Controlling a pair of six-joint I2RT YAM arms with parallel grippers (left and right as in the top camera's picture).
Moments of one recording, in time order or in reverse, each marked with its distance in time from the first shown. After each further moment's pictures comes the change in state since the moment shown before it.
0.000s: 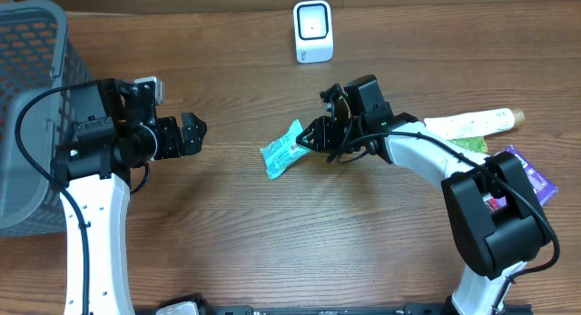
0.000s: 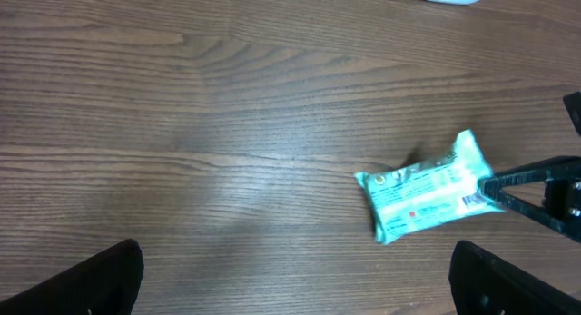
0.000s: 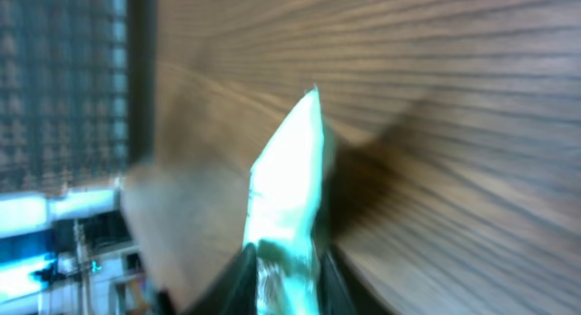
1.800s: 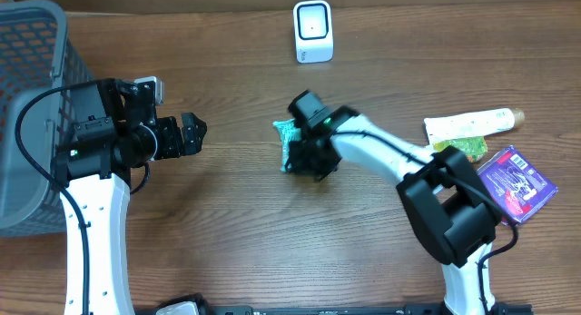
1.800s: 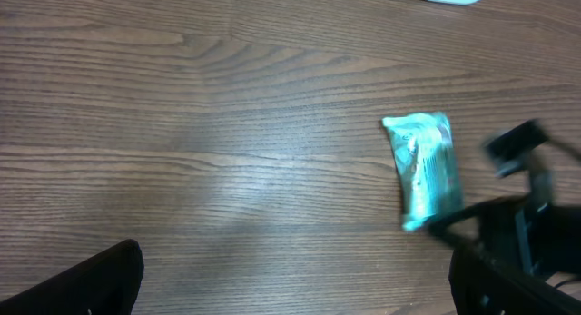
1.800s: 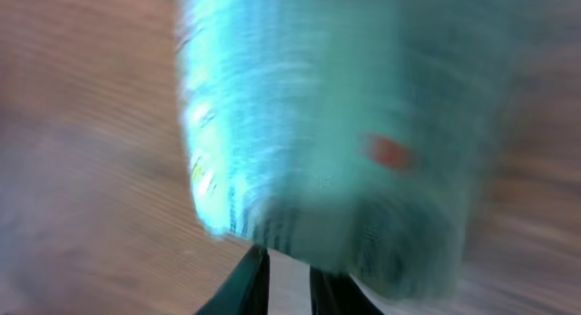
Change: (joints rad) left arm 0.000 0.000 0.000 0.000 0.000 0.000; right arm 0.202 0.168 0.311 -0.573 0.391 0.008
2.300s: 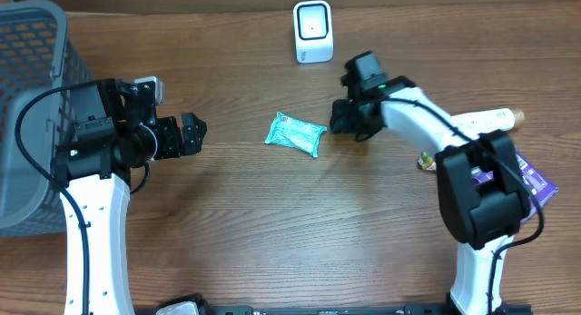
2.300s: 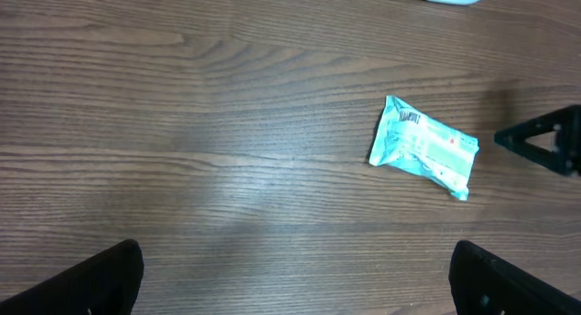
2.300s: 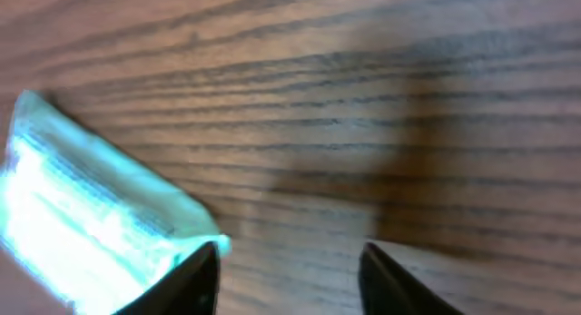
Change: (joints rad) left arm 0.000 0.000 0.000 0.000 0.000 0.000; right arm -0.279 0.000 0.021 0.106 0.027 -0.202
